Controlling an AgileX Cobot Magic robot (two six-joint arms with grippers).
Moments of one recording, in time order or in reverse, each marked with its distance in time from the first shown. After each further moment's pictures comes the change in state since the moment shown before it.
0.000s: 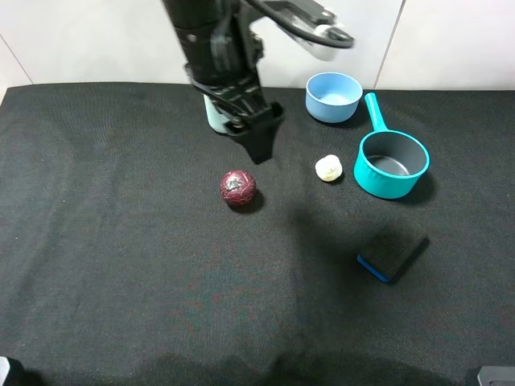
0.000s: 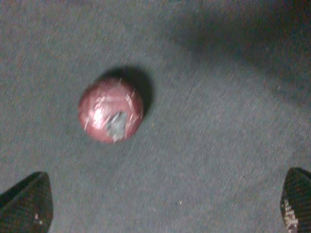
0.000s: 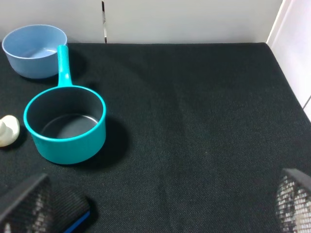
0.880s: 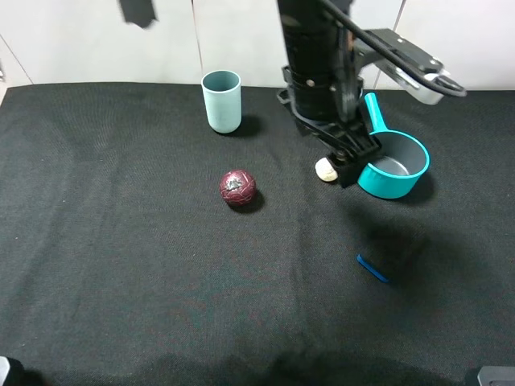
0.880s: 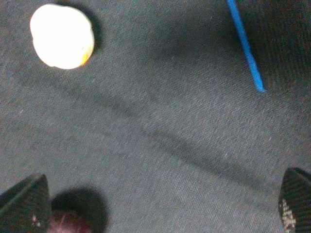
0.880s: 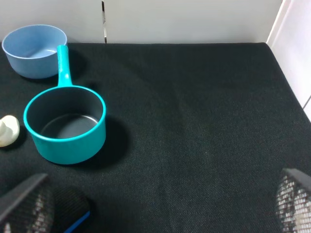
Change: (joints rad) left arm -0.155 0.314 -0.336 0.000 -0.019 -0.082; right arm 0.000 0.000 0.000 0.000 0.000 0.000
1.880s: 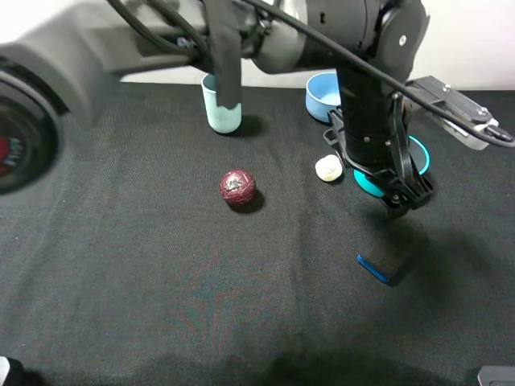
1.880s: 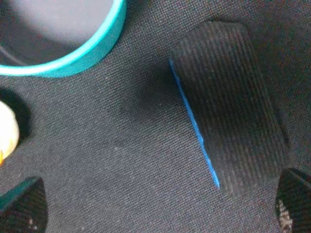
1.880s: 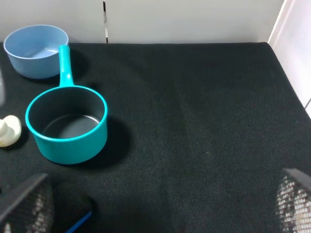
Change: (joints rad) left arm -0.098 0.167 -0.108 -0.002 -0.144 -0.120; right arm 0.000 0.000 0.000 0.007 0.000 0.000
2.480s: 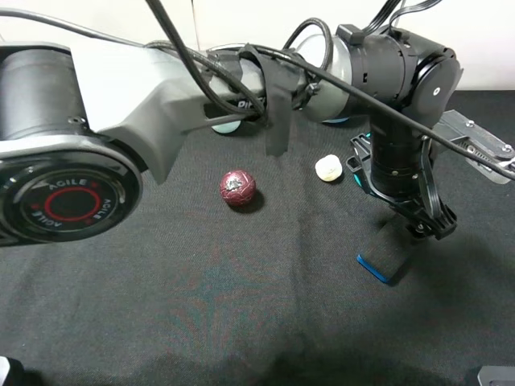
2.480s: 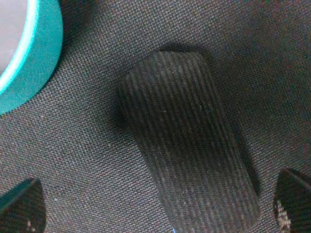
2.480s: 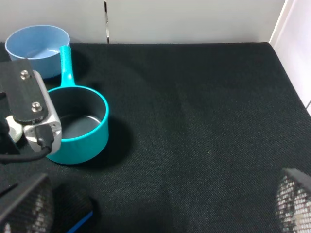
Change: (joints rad) left arm -0.060 0.139 -0.147 0.000 0.021 -0.060; right arm 0.000 0.000 0.000 0.002 0.000 0.000
